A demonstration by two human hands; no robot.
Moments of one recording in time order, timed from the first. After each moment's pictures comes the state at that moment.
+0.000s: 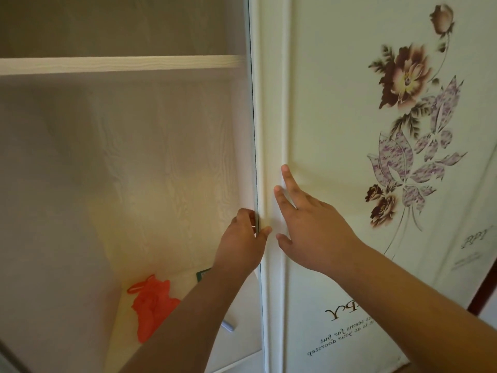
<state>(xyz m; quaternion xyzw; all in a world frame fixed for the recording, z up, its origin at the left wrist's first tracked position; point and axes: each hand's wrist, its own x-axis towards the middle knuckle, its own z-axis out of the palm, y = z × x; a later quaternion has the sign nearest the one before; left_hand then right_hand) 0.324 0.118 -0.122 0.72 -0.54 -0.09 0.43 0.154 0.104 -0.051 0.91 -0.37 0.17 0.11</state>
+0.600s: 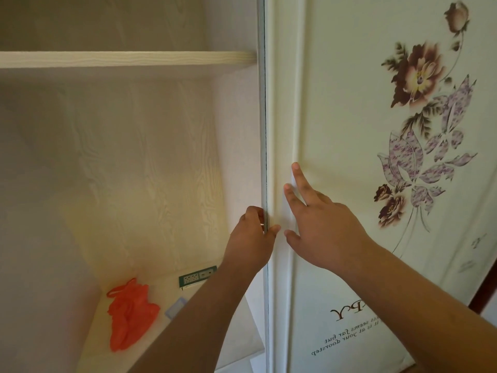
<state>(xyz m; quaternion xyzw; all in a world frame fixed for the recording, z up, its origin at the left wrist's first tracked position) 0.321 0.112 -0.127 0.71 -0.55 -0.10 0.43 0.156 0.104 -0.052 0.90 -0.40 0.16 0.12</state>
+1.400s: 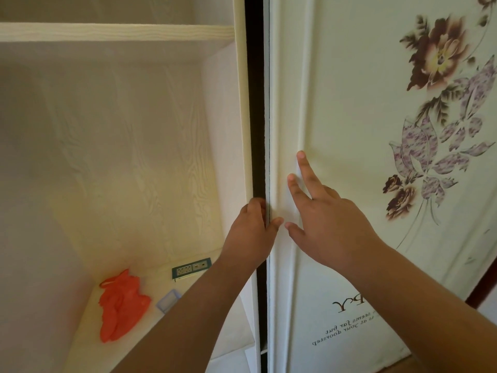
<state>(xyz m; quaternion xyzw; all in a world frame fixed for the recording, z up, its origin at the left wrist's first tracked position) 0.327 0.126 -0.120 0.72 -0.56 -0.10 0.40 0.164 0.109 -0.060 0.89 -0.40 0.19 0.12</state>
